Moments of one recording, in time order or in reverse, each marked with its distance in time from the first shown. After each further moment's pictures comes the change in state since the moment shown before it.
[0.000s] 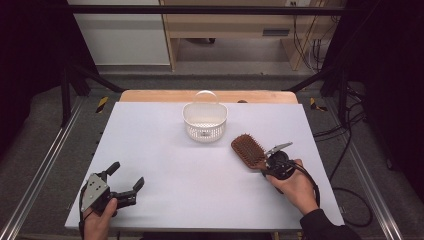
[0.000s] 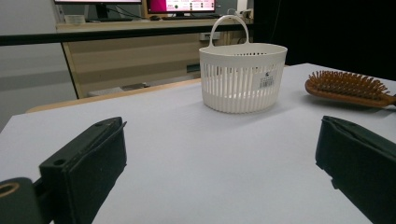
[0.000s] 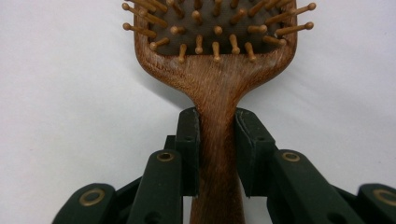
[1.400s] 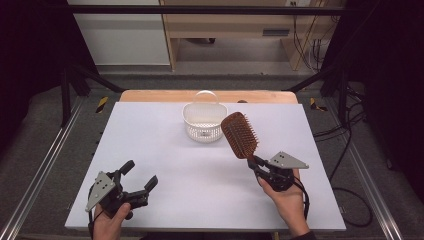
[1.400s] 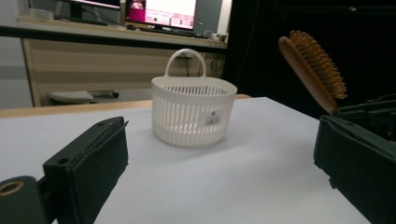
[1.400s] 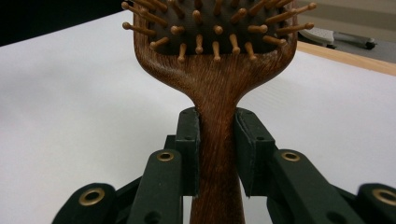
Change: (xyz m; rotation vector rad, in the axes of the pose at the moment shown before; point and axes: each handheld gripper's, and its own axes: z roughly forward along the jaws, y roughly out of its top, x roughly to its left) left arm -0.043 0.039 0.008 -0.060 -0.097 -0.146; right arm 0.045 -0.013 -0.033 -0.639 0.080 -0.031
